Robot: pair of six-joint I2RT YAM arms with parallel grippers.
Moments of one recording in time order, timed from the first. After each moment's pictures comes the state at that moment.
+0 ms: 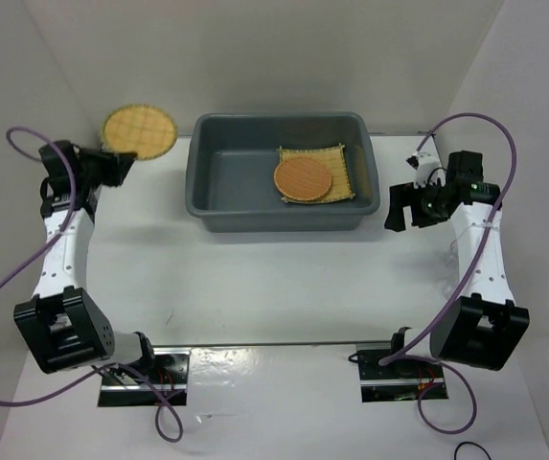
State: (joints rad) left arm 0.37 1.34 1.11 -0.19 0.38 -1.20; right arm -0.24 1.32 1.32 -1.03 -0.45 -0.39
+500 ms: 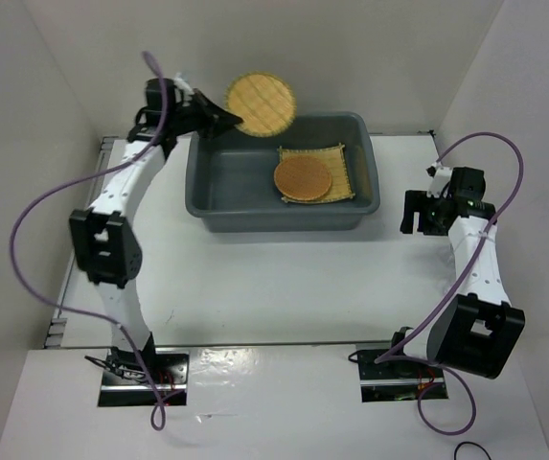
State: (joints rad) left arm -0.11 1.87 1.81 -0.20 0.63 -1.07; right arm -0.31 1.28 1.07 -0.75 -0.22 -0.18
